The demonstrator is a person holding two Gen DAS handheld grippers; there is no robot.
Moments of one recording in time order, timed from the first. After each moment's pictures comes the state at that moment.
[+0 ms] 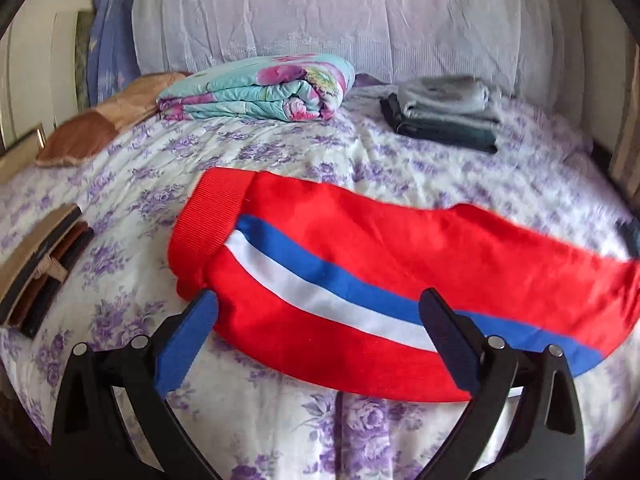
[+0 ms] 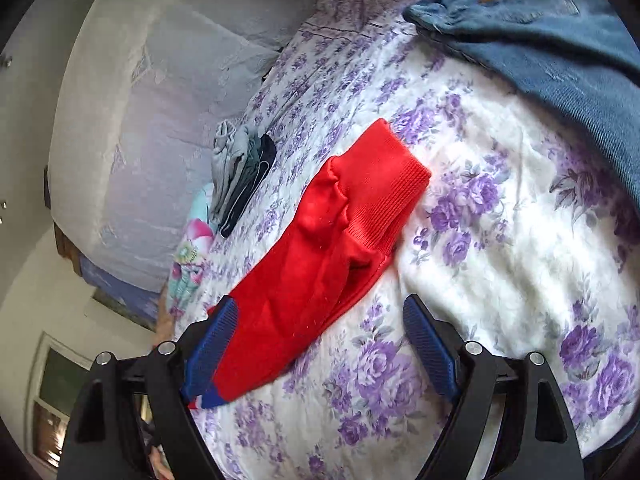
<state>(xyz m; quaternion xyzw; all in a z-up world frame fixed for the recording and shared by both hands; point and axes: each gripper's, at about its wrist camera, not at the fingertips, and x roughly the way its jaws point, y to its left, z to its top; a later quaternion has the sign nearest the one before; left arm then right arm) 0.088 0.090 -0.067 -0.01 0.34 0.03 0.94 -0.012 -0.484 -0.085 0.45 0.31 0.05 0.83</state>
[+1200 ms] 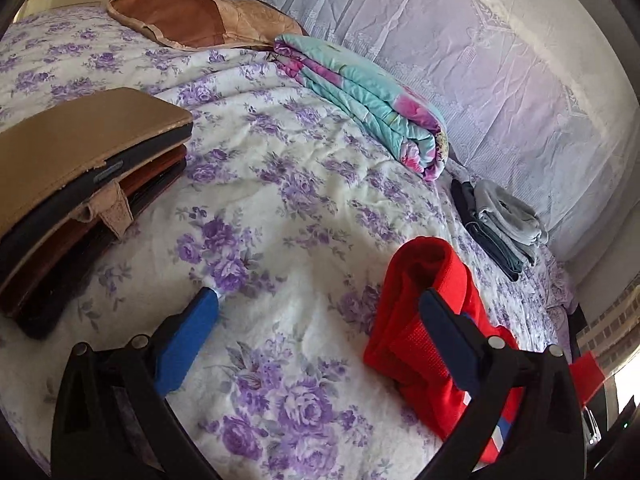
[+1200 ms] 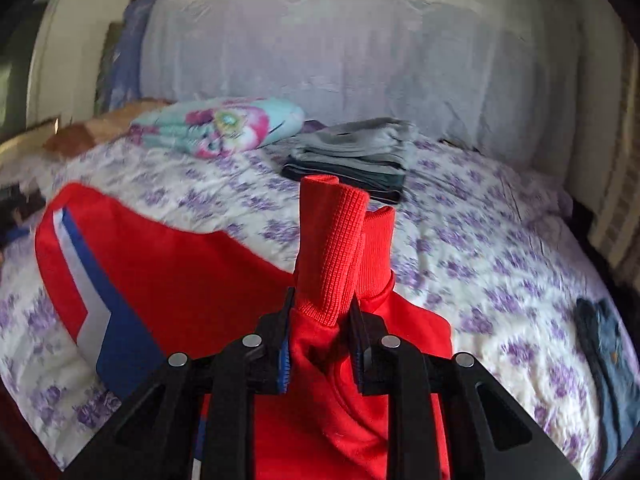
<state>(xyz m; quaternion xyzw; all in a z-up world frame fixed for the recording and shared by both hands) 0.093 0.269 -0.085 -0.31 0.32 0.05 0.89 0.078 -0.179 -0.031 -0.16 0.26 0.06 0.95</state>
